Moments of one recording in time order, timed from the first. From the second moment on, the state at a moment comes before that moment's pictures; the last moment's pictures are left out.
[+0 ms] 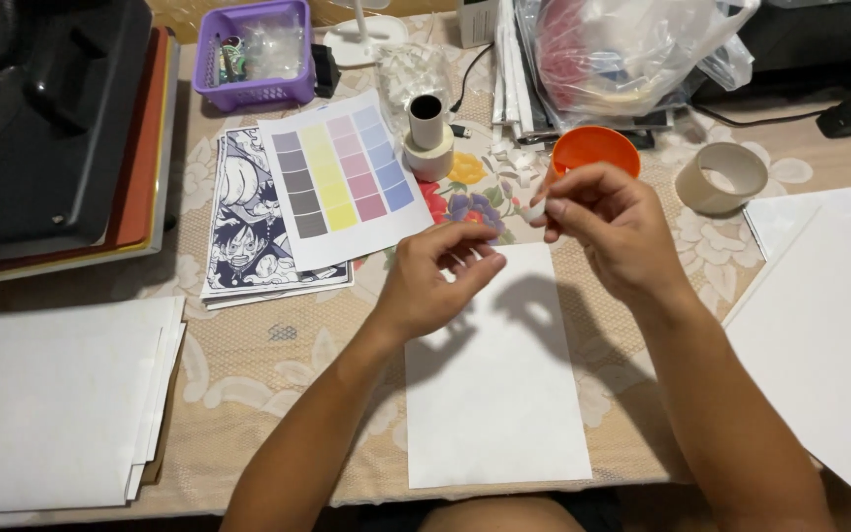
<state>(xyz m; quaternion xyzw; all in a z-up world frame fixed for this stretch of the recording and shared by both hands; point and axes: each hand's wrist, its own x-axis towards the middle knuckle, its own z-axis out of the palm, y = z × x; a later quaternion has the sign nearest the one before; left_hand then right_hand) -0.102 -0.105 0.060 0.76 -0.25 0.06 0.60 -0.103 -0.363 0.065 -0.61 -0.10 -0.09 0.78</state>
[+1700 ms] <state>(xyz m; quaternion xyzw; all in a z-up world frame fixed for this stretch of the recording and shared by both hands) -0.101 -0.131 0.085 0.69 -0.37 0.12 0.62 -0.144 -0.335 0.069 -0.76 -0.25 -0.35 0.48</state>
